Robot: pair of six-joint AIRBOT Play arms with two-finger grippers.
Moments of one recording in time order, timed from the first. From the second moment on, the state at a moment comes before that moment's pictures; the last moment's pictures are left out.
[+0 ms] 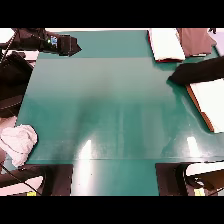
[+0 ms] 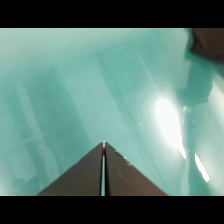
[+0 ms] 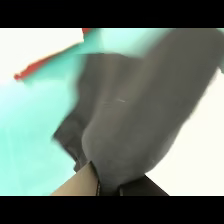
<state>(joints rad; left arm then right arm) -0.26 -1.31 1.70 1.12 -1.06 -1.47 -0.64 -1.61 1.87 -1.06 1.23 1.46</state>
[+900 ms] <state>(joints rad) -0.29 -1.31 1.70 1.12 -1.07 -1.48 -0.70 -1.26 1.71 -1.21 1.18 1.46</state>
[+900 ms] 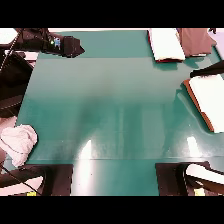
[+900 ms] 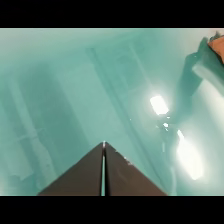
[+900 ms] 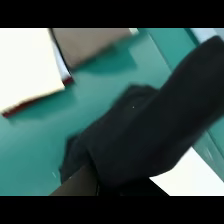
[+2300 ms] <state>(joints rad) -0.29 -1.31 1.70 1.11 -1.09 -1.44 -0.45 -0.98 1.22 -0.98 1.18 1.45</state>
